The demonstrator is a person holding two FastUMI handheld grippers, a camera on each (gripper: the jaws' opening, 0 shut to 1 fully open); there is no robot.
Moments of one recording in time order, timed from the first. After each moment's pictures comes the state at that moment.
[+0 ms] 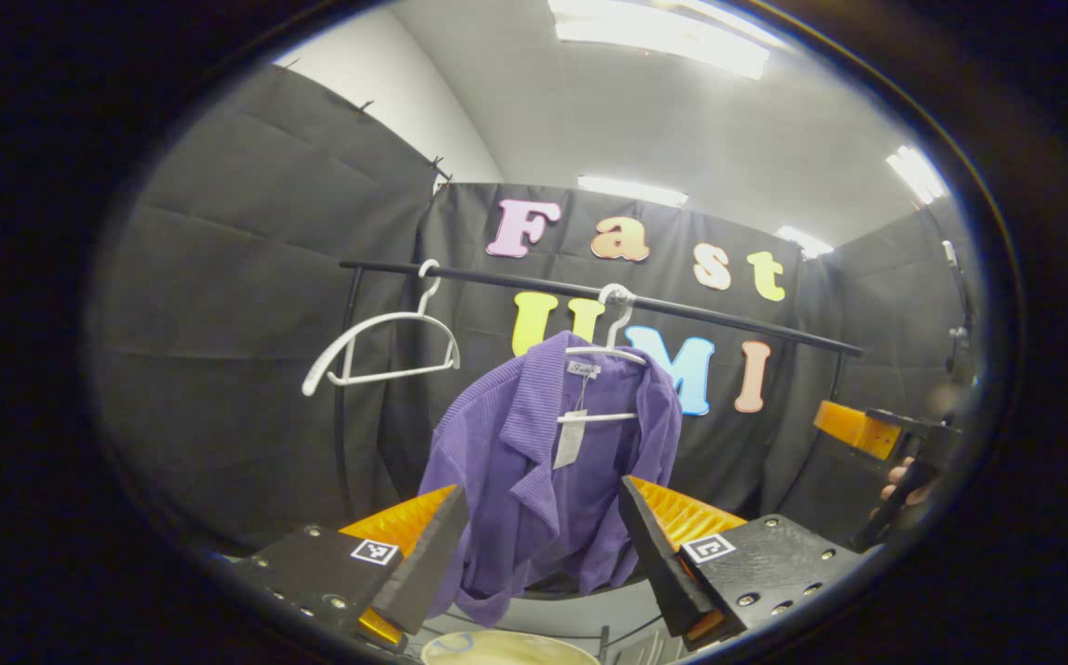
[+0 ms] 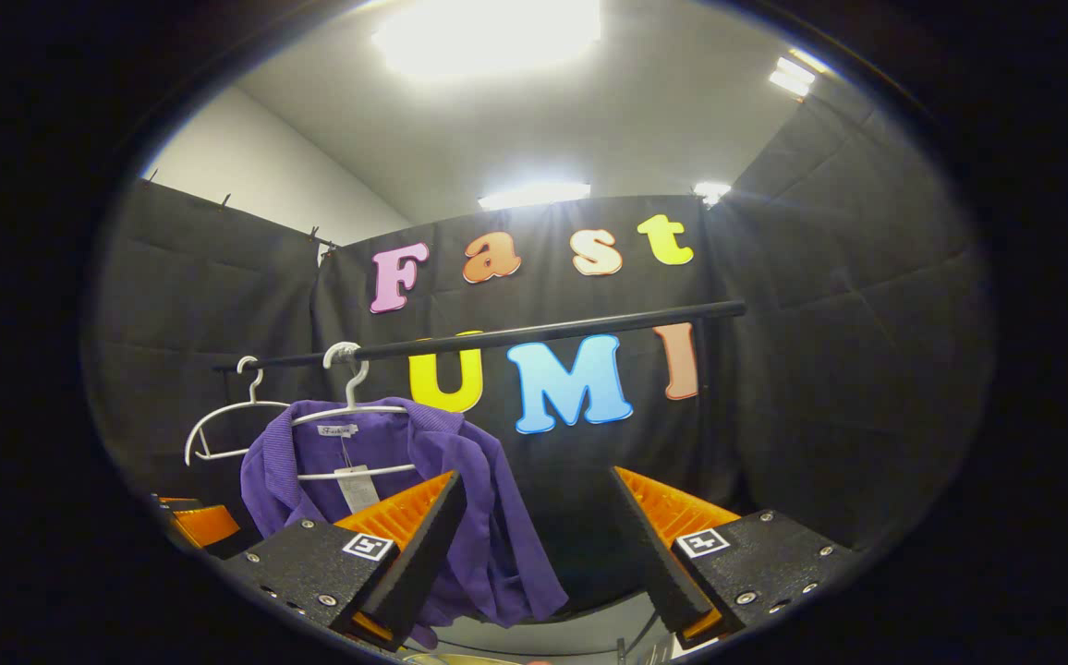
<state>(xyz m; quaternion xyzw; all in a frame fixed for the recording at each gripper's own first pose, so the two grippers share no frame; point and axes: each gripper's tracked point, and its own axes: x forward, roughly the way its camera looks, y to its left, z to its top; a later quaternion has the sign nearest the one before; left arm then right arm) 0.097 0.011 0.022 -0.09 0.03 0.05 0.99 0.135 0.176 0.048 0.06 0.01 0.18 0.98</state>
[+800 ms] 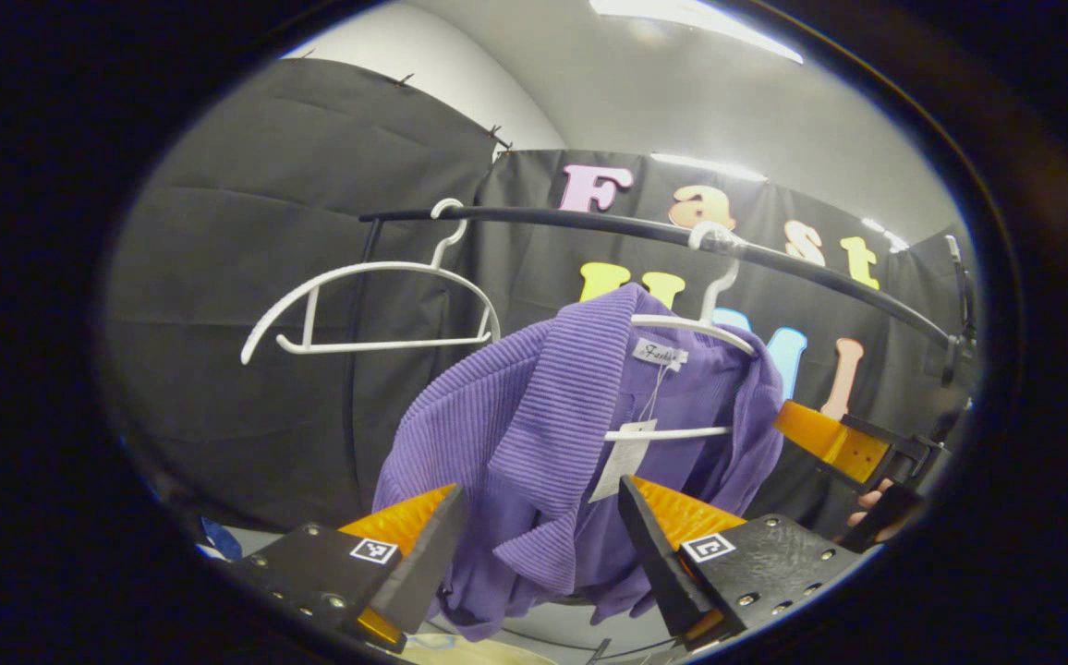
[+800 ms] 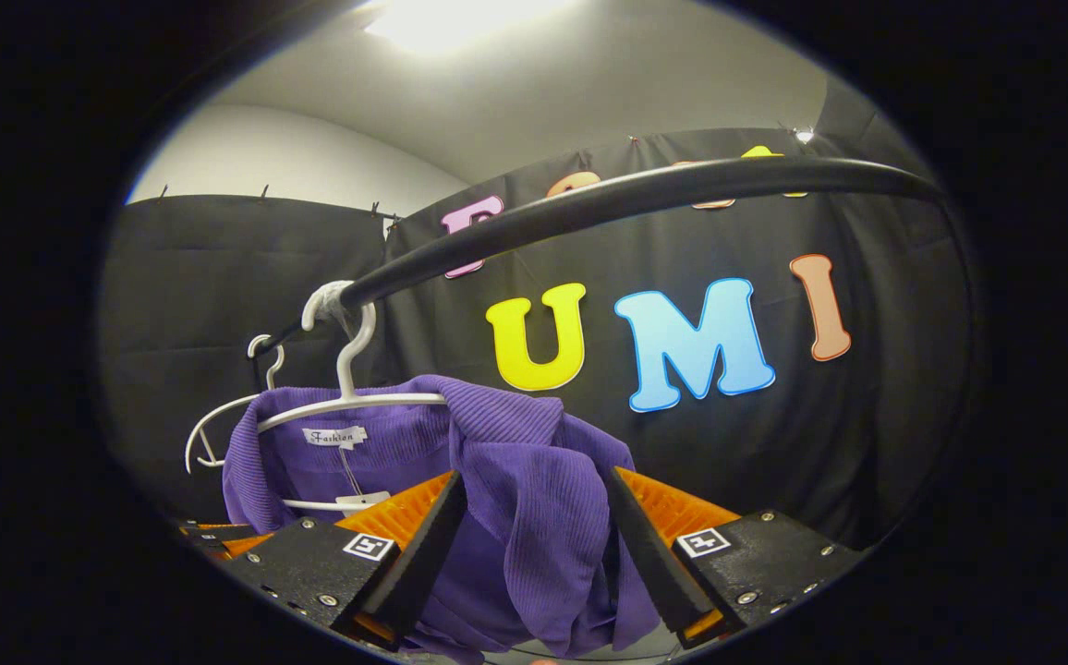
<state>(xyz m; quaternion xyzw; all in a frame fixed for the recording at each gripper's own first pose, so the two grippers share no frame) 0.230 0.034 -0.021 -0.10 0.06 0.17 0.98 0.253 0.319 0.009 0.07 0.06 0.33 0.94</state>
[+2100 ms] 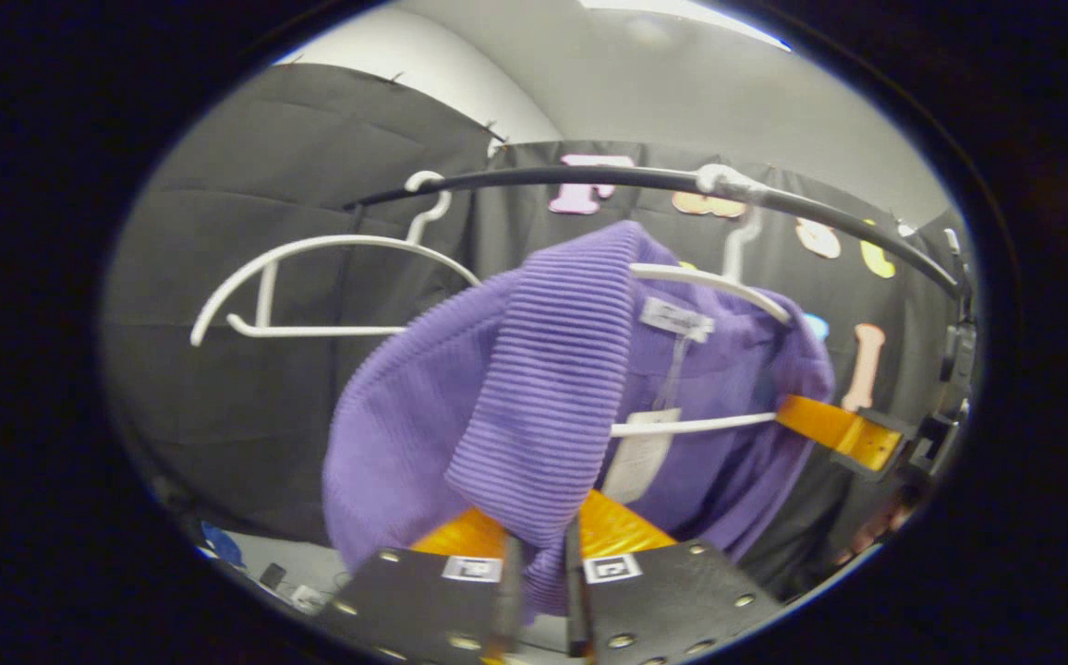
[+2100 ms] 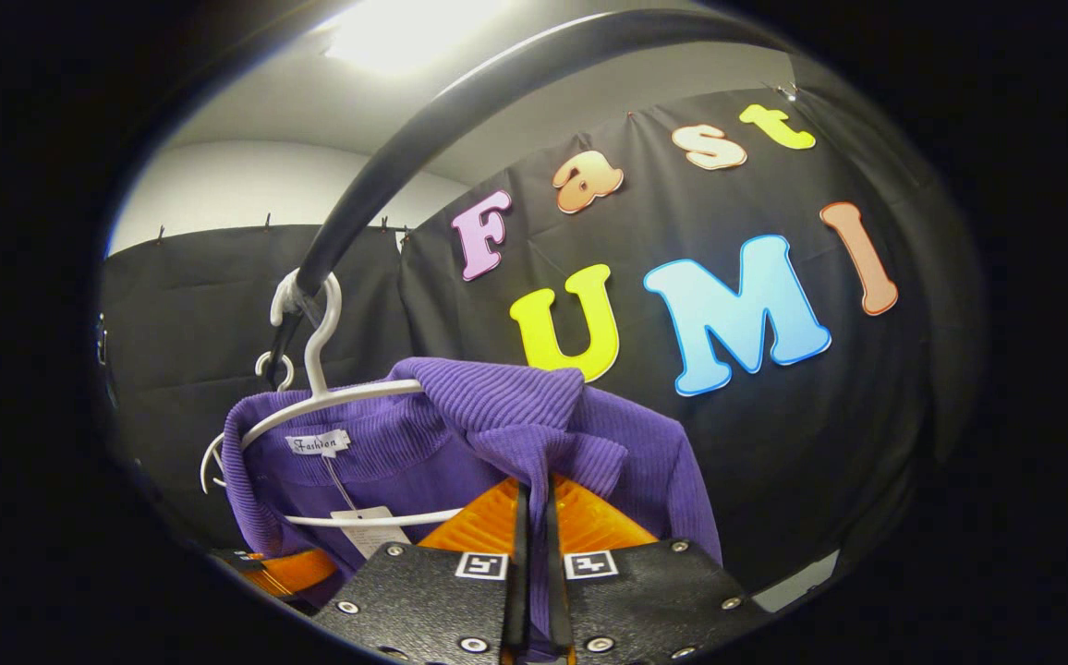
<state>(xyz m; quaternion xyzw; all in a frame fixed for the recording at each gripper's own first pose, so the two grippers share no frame) 0.266 0.059 -0.055 -0.09 0.06 0.21 0.97 0.276 0.353 -0.008 0.12 0.07 0.38 0.92</state>
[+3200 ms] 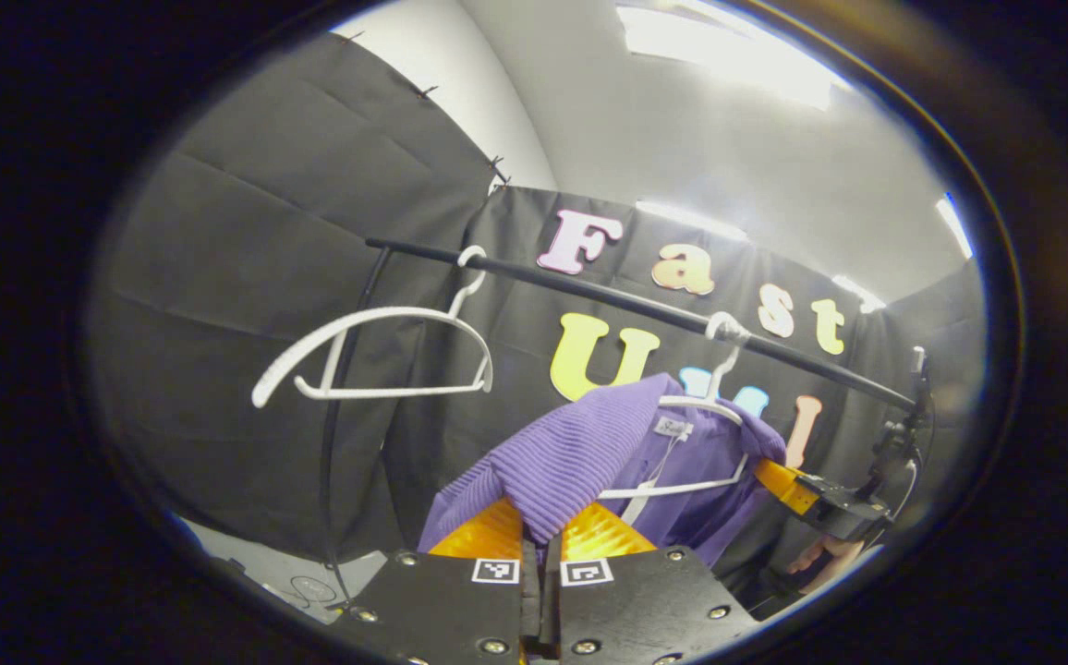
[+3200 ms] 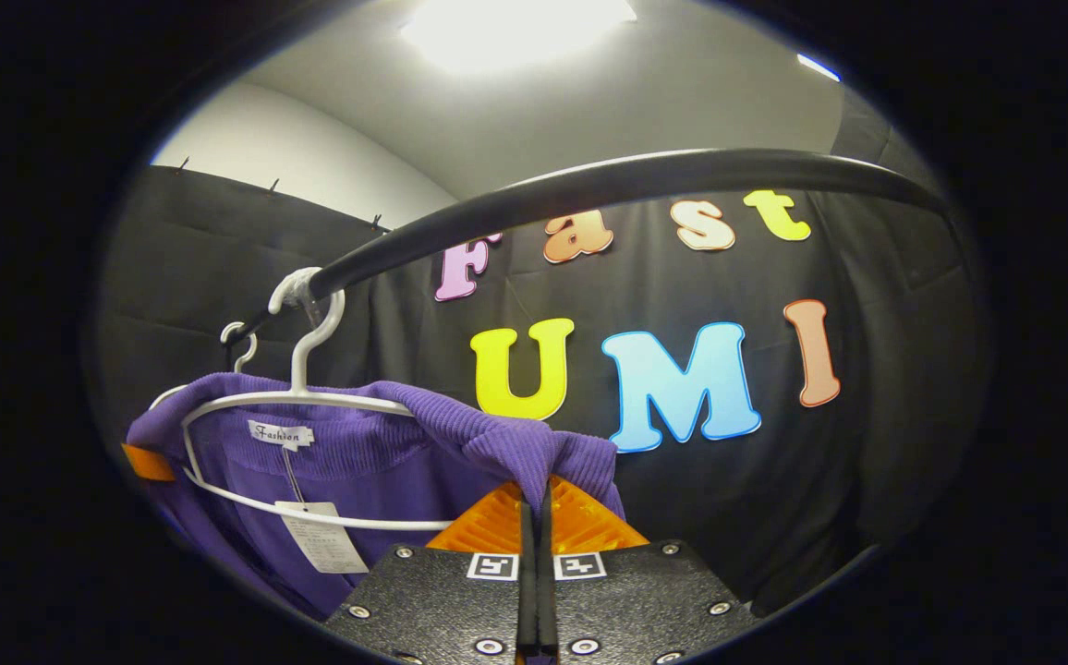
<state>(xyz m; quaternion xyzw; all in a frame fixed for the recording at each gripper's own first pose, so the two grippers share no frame) 0.196 0.087 0.034 -0.13 -0.04 0.11 0.98 0.285 0.315 0.016 0.03 -0.03 0.28 0.96</state>
